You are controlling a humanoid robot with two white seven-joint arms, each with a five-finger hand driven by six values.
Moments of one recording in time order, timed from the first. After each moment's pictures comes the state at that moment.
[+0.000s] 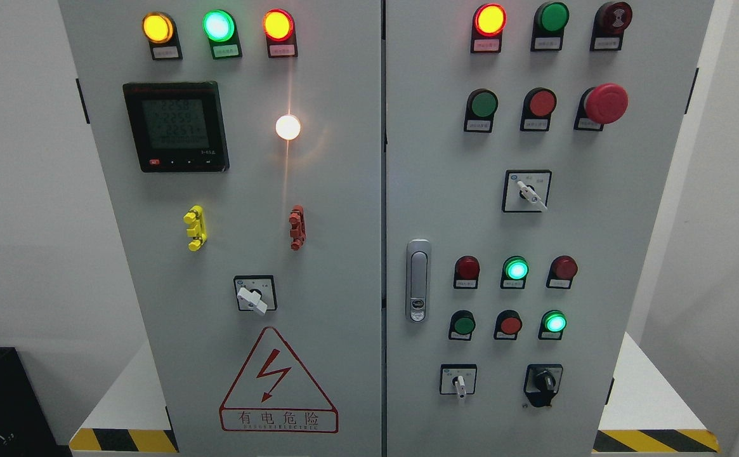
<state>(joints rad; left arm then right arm) 0.00 -0.10 -0.13 0.00 0.06 -0.07 -0.02 0.24 0.11 -0.06 -0.45 0.01 0.24 0.12</state>
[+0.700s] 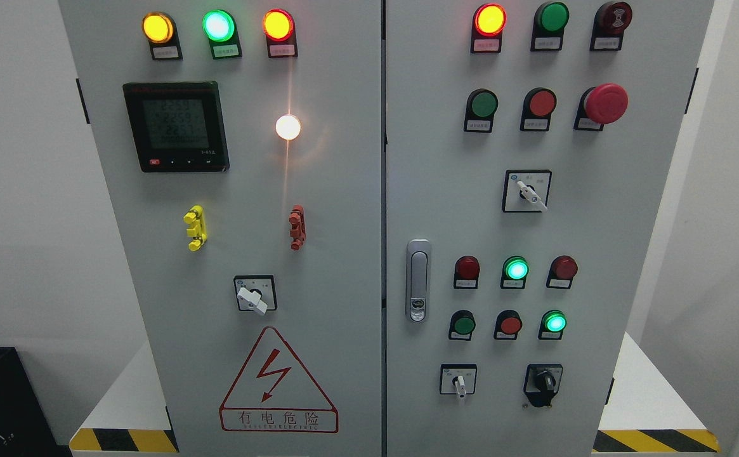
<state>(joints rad) 0.00 -0.10 -0.13 0.00 0.06 -0.07 -0.02 0.19 0.10 -0.02 -0.36 0.04 0.18 0.09</state>
